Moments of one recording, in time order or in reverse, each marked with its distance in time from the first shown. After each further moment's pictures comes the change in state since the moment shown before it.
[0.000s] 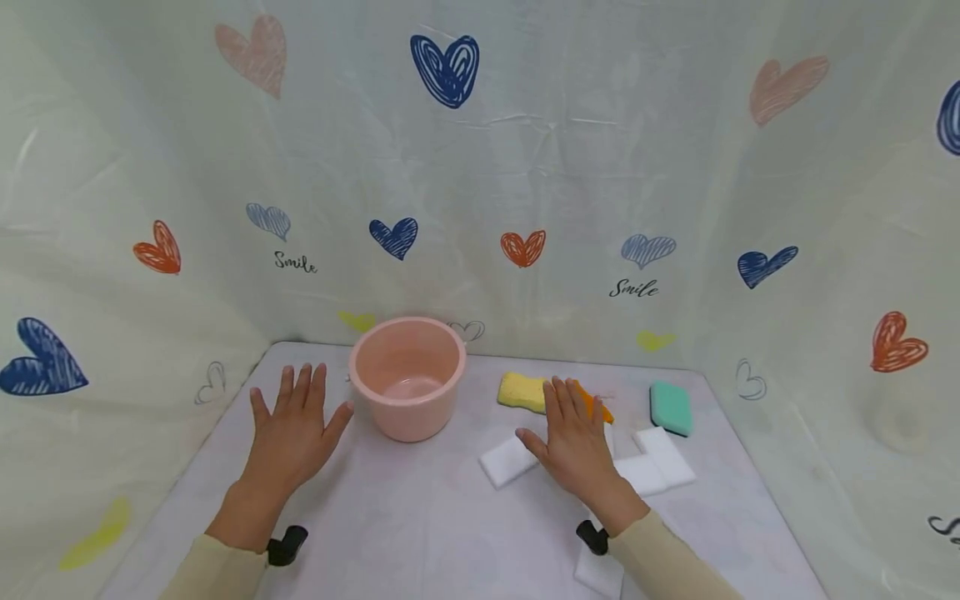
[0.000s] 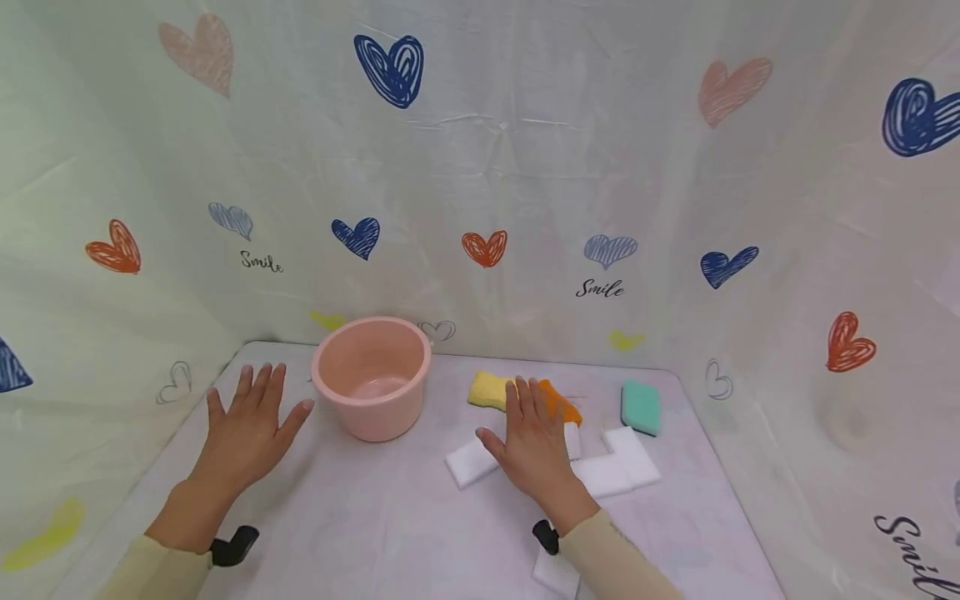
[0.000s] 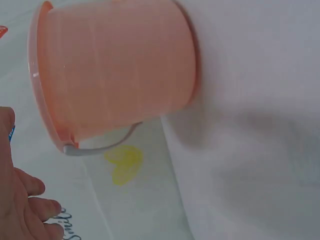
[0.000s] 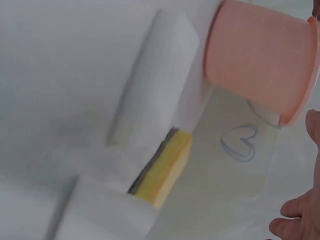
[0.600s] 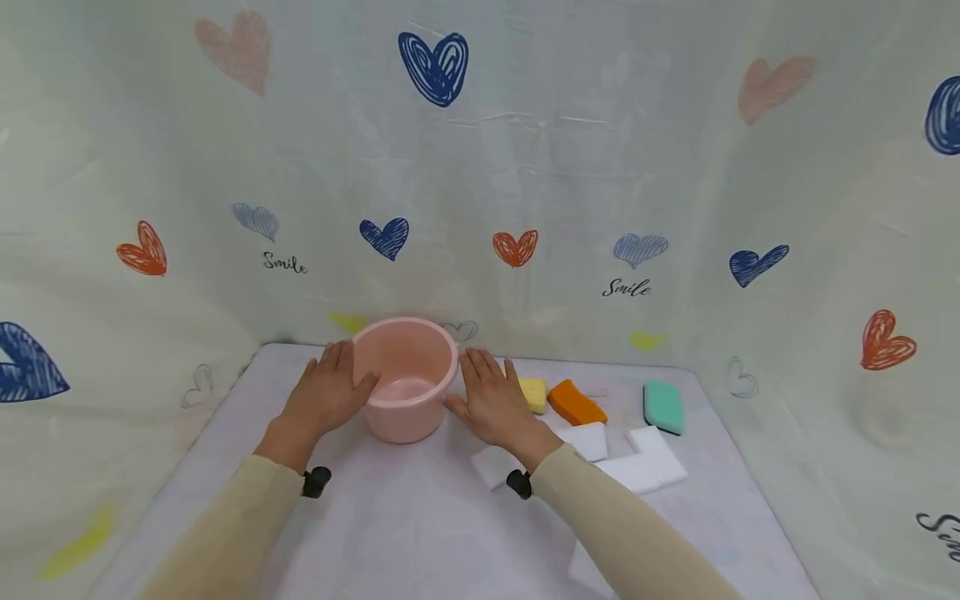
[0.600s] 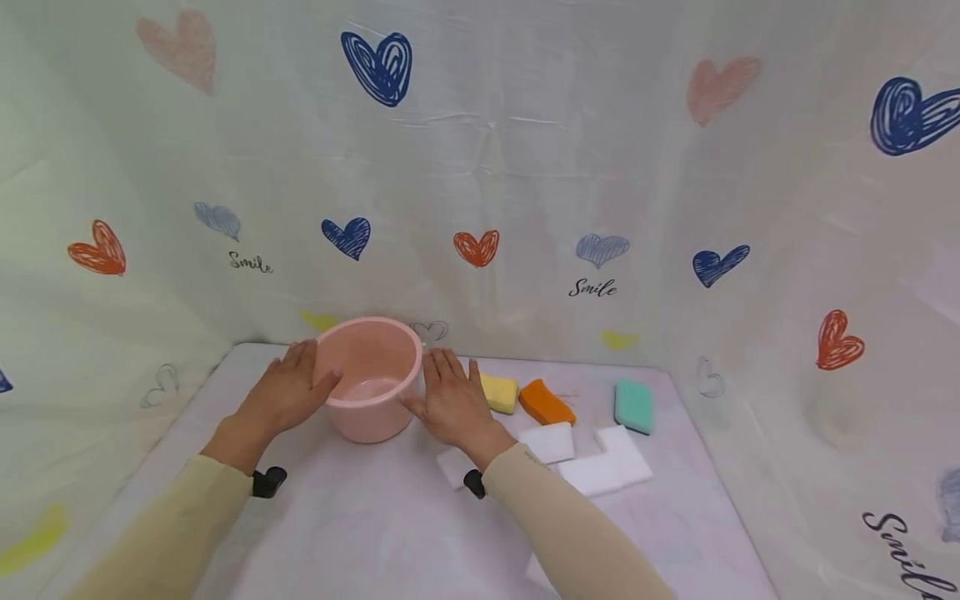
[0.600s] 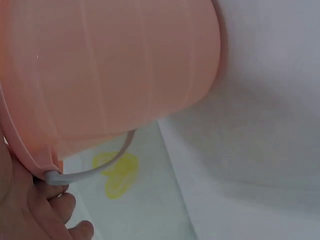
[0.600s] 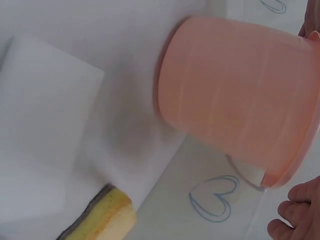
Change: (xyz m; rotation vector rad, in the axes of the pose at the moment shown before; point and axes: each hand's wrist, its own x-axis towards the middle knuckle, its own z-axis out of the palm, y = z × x) left_hand 0.078 0.020 0.012 -0.082 -0.250 0.034; right_hand 0.083 -0.072 0.004 0.038 -0.168 -0.184
